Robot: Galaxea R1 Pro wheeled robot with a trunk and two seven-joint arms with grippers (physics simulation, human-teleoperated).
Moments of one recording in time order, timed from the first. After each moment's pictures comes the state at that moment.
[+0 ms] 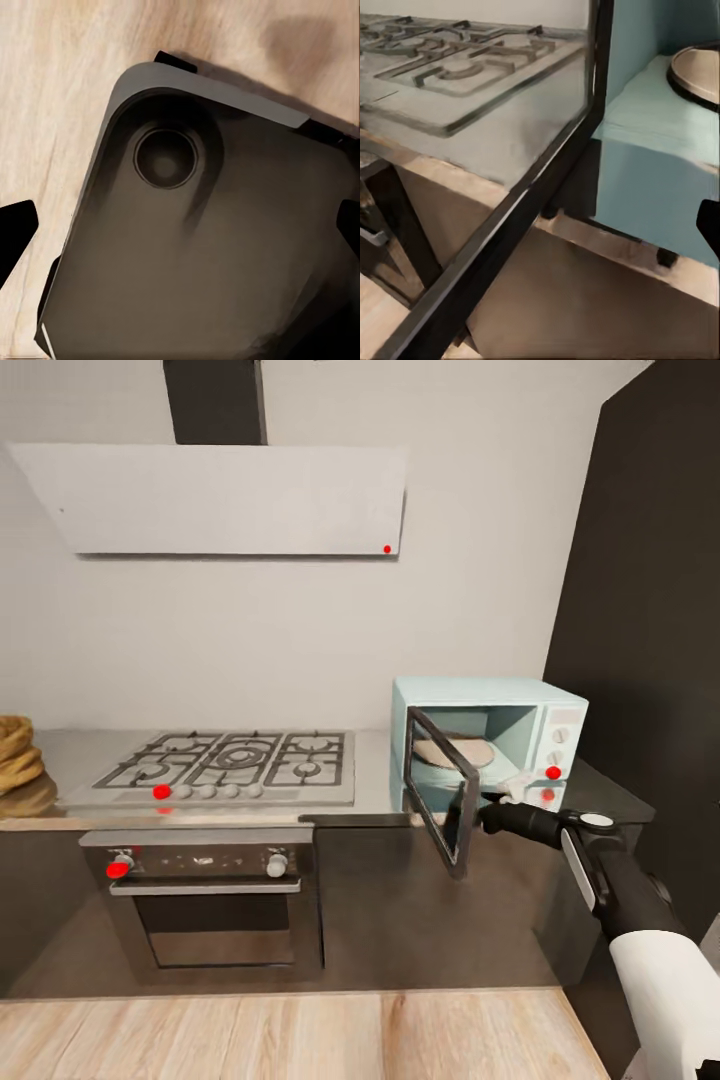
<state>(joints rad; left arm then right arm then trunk) 0.00 0.00 0.09 -0.09 0.30 -0.01 0.00 -0.75 -0.20 -0.11 -1.00 0.07 0.39 0.84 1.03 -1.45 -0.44</state>
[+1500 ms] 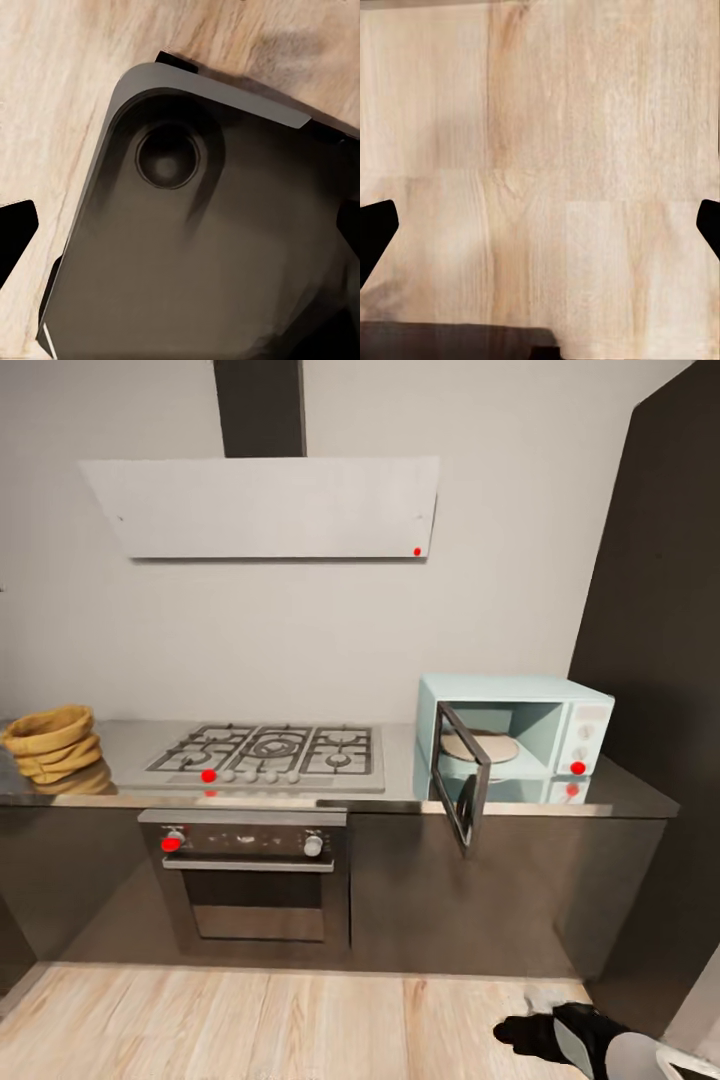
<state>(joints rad) 0.00 0.01 0.08 -0.09 0.30 -0.01 0.00 -0.67 -0.17 -0.27 0.02 0.24 0.22 0.22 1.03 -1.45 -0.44</state>
